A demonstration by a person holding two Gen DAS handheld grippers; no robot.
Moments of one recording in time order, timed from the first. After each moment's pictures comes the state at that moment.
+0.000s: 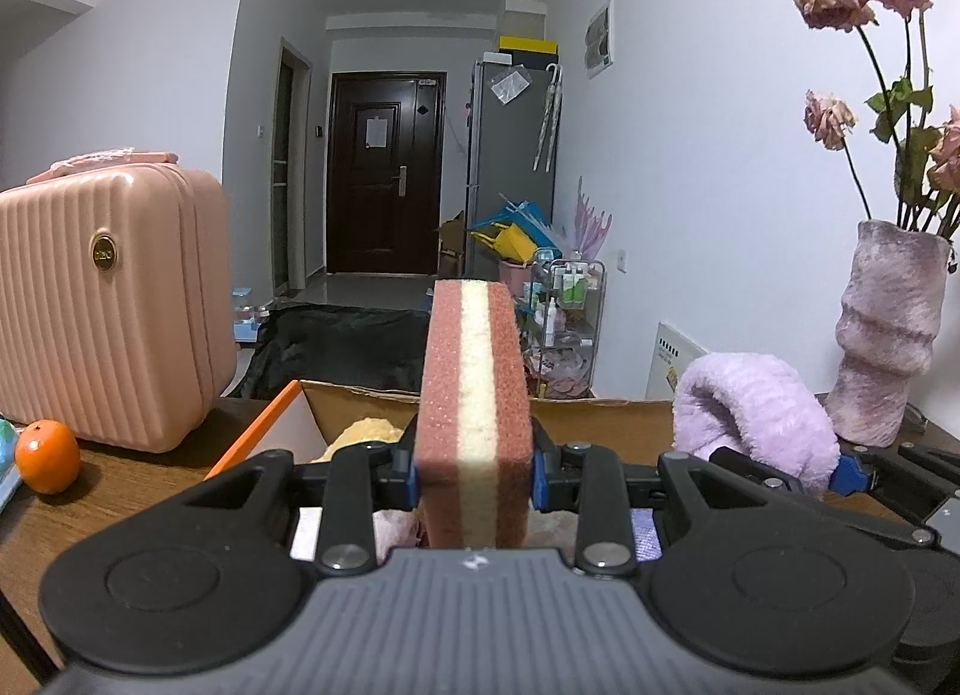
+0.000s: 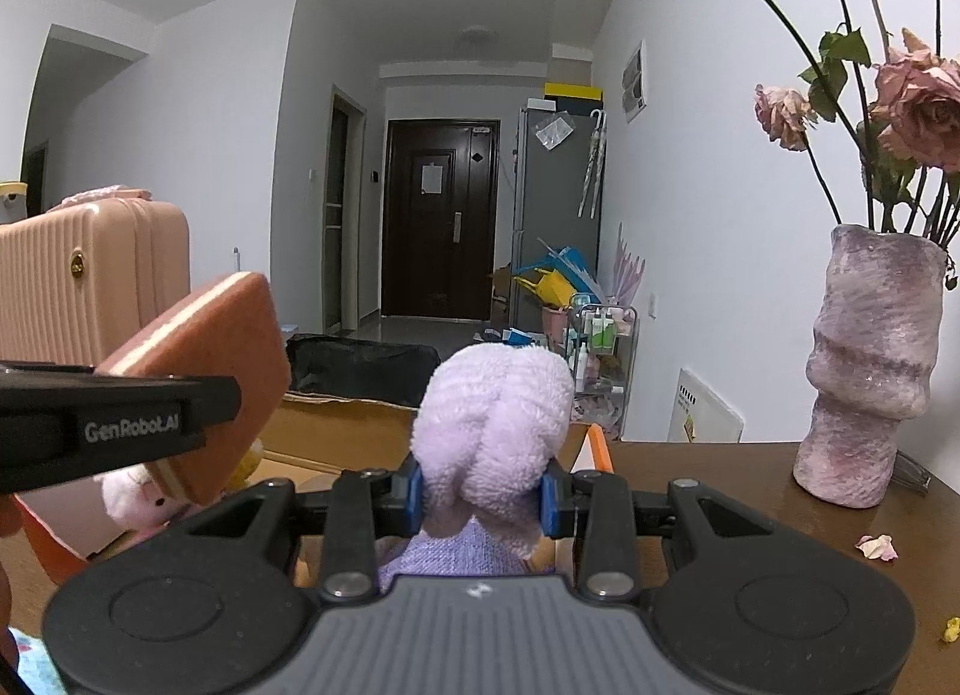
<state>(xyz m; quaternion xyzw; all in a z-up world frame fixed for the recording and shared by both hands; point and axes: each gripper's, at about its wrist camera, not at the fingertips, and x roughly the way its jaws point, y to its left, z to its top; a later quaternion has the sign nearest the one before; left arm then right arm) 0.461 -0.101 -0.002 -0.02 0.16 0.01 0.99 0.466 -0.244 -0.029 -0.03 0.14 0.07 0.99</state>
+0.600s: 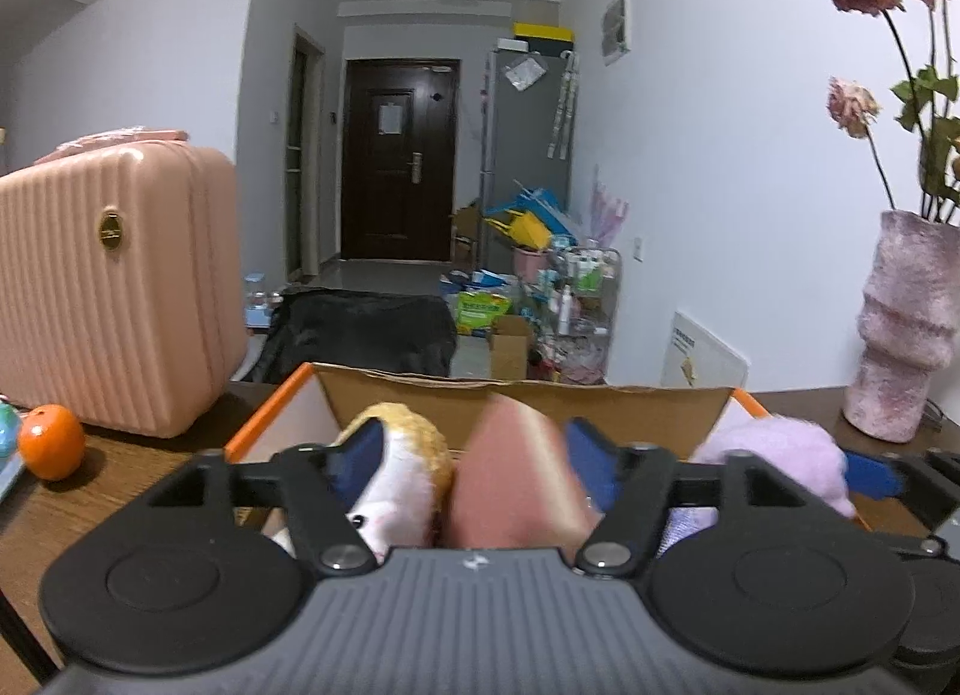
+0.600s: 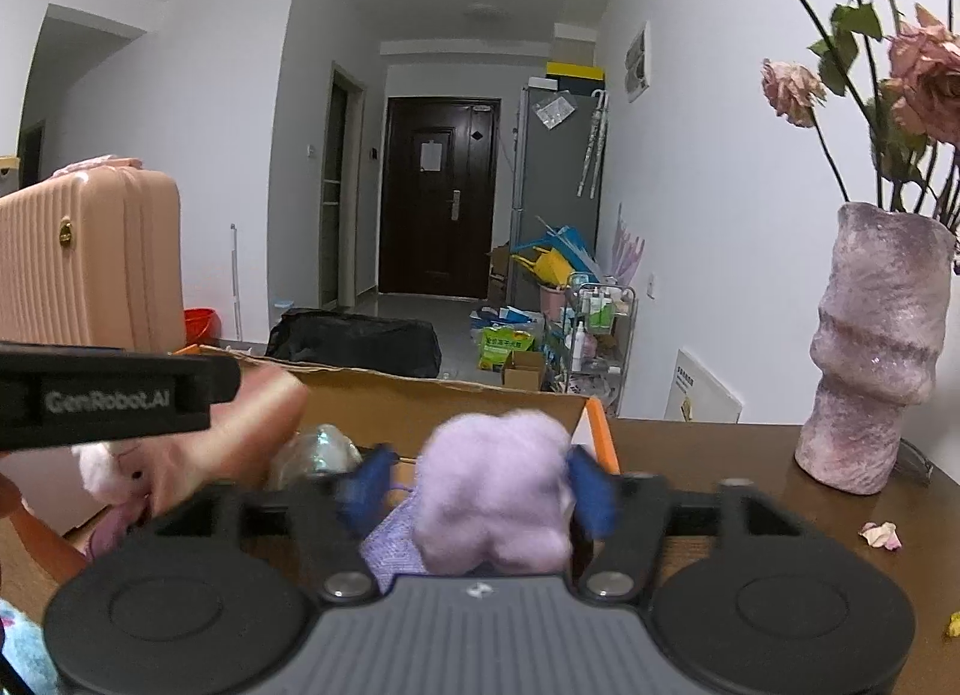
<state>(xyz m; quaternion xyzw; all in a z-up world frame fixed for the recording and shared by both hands) 0.470 -0.094 -0.009 -0.02 0.17 0.02 0.99 0.475 -0.247 -0.040 -0.04 0.16 0.07 0.98</state>
